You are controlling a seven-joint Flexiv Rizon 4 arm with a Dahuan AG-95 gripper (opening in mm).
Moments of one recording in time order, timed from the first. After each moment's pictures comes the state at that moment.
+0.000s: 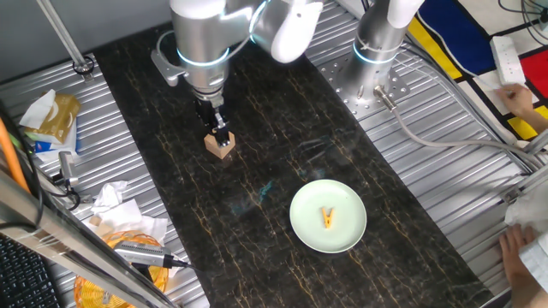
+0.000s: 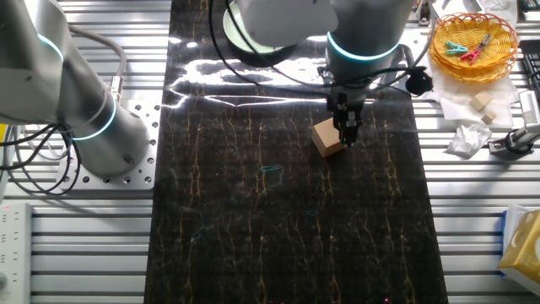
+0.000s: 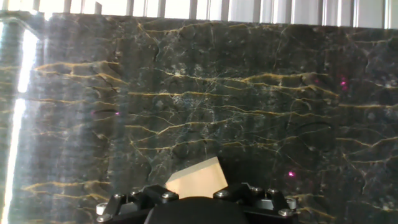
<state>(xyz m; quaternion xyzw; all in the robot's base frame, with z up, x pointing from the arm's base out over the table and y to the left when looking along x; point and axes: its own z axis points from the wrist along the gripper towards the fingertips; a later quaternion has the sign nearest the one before) 0.507 0.012 0.091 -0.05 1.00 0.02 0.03</state>
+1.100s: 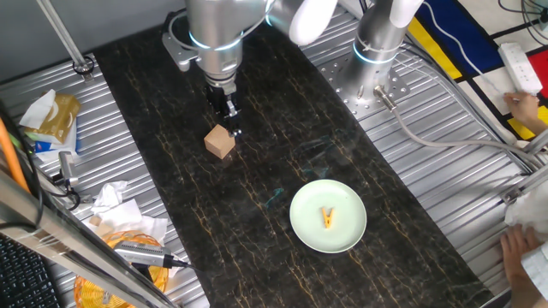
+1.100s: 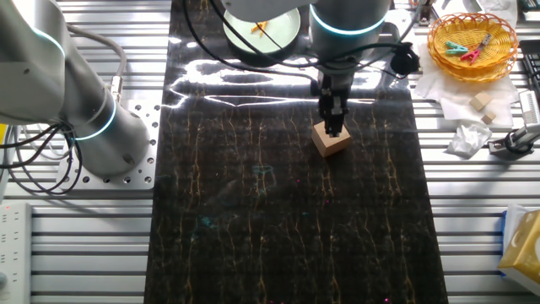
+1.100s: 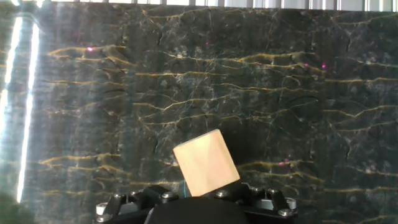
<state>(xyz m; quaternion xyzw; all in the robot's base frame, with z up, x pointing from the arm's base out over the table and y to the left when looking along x) 0.473 0.017 0.123 -0.04 1.00 0.01 0.03</state>
